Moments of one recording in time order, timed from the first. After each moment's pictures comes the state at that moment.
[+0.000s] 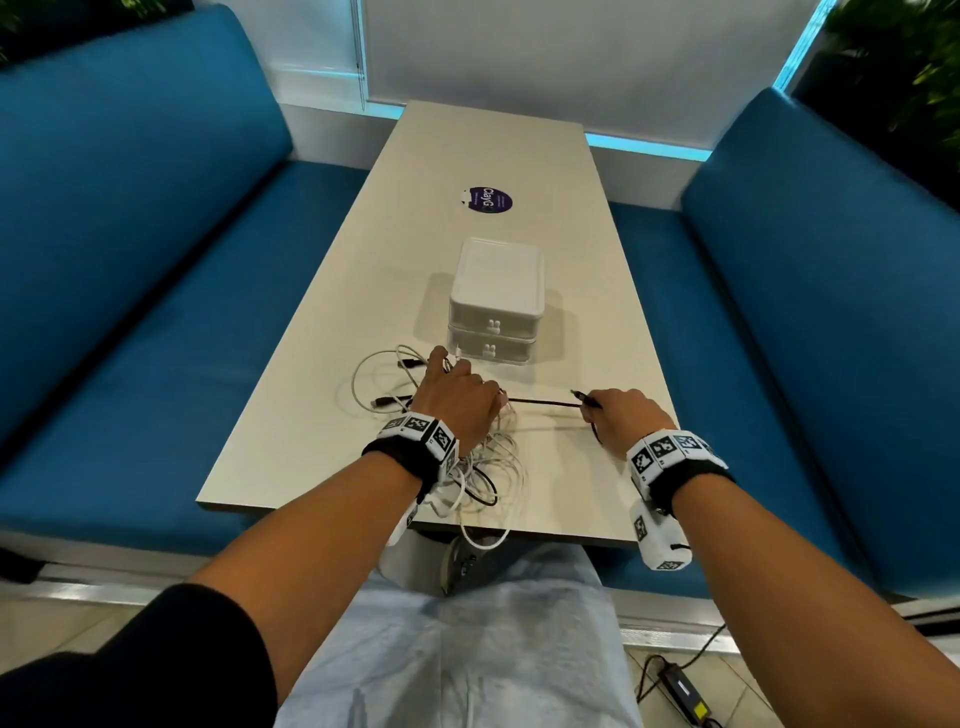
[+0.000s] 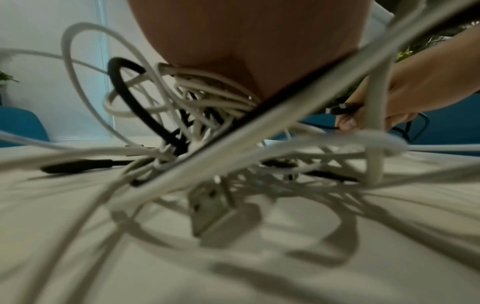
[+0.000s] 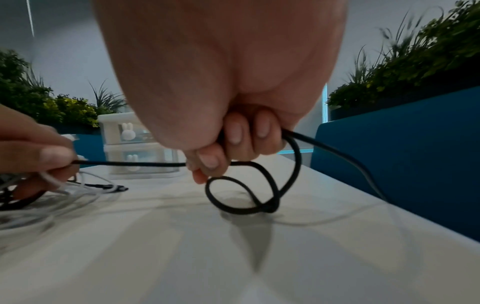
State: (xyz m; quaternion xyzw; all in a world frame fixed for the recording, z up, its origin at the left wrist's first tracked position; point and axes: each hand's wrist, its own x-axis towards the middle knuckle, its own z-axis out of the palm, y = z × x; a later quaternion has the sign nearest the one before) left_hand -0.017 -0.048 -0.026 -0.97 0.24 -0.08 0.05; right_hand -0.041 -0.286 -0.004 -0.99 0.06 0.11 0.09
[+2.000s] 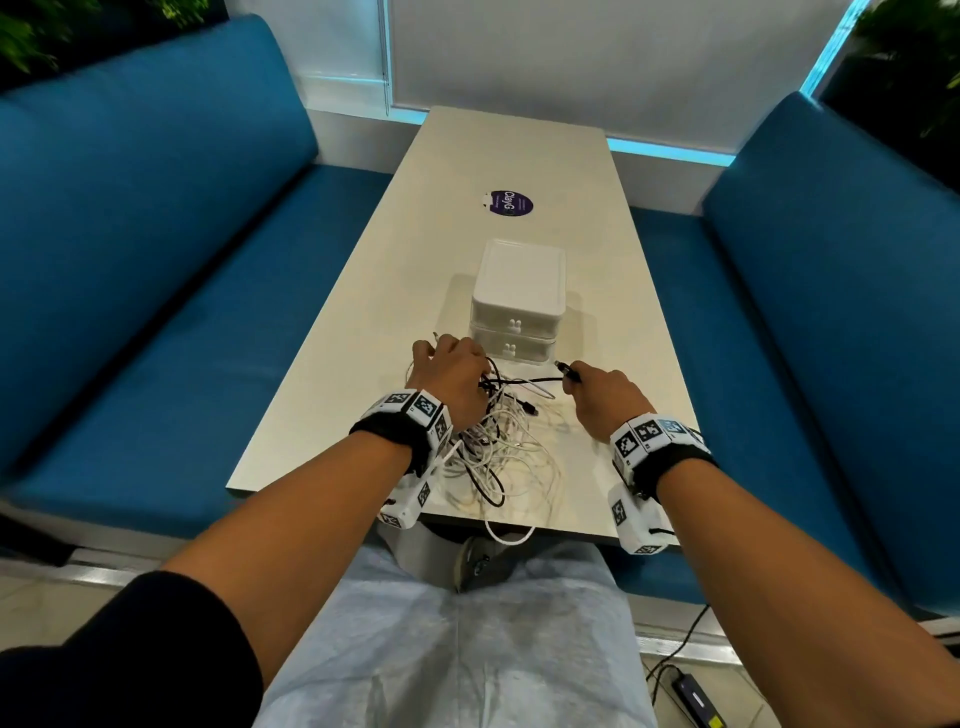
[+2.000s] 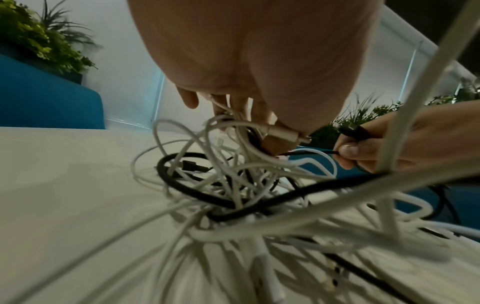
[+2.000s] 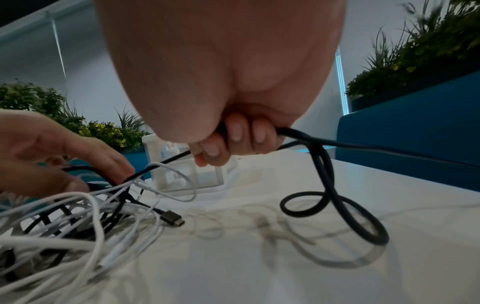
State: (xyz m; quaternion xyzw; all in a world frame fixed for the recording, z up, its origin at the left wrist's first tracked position) left_hand -0.007 -0.018 -0.005 -0.98 0.17 -0.01 -0.07; right_hand -0.031 -0.239 0.009 -0.99 0.01 0.07 0.13
